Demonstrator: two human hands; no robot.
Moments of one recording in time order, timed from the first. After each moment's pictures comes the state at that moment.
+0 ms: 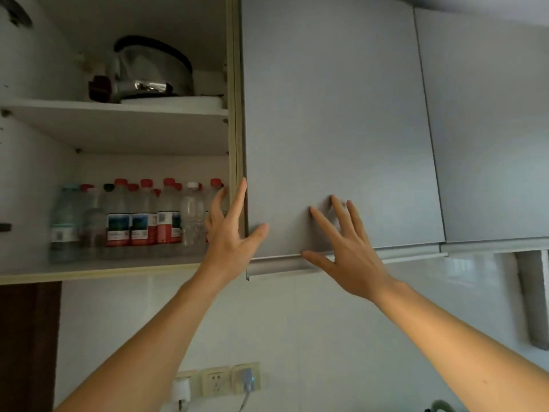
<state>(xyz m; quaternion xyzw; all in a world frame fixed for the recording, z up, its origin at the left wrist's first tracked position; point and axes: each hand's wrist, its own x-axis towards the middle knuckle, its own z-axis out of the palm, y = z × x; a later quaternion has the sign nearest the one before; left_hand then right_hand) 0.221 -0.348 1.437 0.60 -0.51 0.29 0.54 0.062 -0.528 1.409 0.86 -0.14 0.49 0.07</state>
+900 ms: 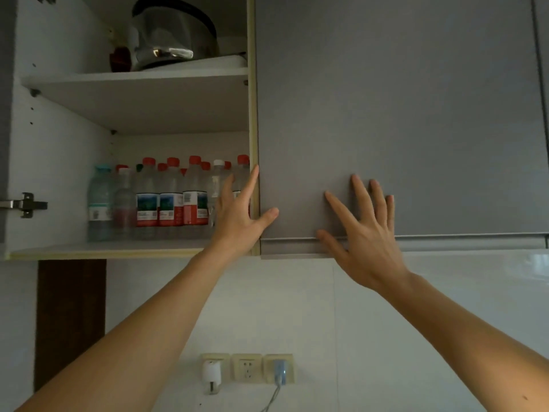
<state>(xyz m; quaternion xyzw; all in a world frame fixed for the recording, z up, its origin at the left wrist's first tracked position) 0.293 -0.393 1.448 0.70 -0.44 0.30 0.47 0.144 -0.577 1.407 0.82 -0.11 0.55 0.11</state>
